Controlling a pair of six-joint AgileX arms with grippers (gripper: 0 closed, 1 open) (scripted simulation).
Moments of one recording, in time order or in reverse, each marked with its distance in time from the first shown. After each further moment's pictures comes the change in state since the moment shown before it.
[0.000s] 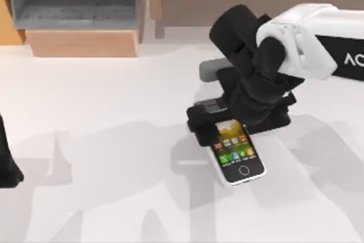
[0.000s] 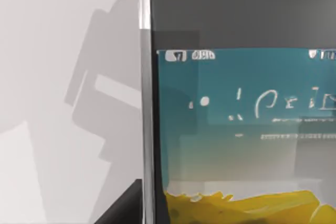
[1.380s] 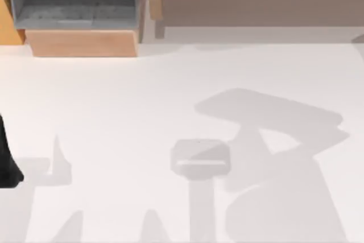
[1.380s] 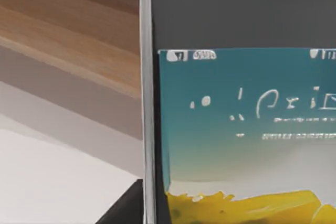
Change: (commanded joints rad) left arm 0.000 0.000 0.000 0.000 0.000 0.000; right arm -1.140 -0.534 -0.266 0.560 -0.727 -0.777
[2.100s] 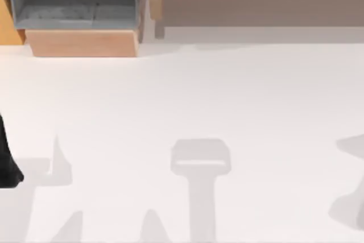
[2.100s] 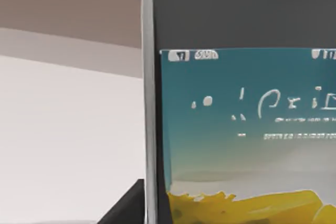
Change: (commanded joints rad) left arm 0.000 0.000 0.000 0.000 0.000 0.000; right arm -0.347 -0.026 -0.259 0.036 -0.078 -0.141
